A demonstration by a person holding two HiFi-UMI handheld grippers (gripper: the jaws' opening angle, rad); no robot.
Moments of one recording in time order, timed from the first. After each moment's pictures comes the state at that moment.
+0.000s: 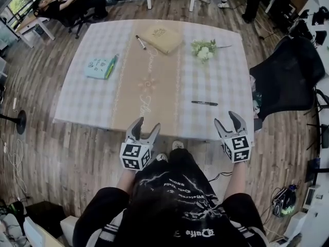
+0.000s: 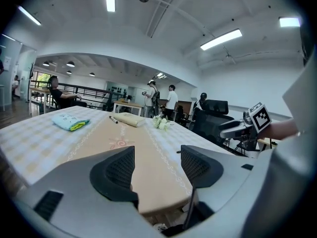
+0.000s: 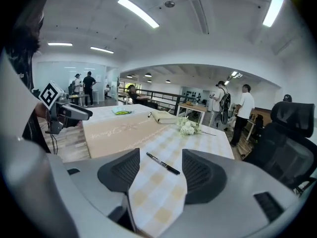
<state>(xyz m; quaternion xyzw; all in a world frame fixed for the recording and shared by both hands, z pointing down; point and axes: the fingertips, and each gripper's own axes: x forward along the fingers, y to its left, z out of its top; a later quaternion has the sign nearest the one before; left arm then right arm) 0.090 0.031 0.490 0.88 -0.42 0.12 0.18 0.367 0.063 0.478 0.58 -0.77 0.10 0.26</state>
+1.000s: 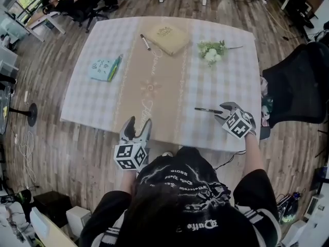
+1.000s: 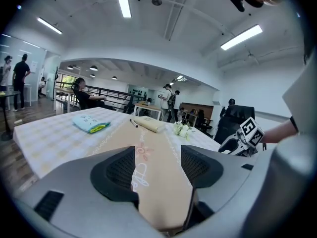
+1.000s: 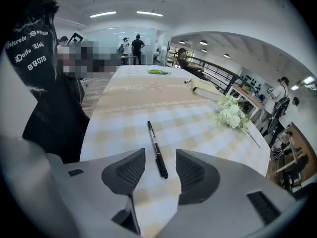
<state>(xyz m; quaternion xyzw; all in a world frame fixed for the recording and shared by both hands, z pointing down) 0.083 -0.031 0.483 0.82 -0.53 0.10 0.20 0.397 -0.034 0.578 0.29 -0.82 0.08 0.49</state>
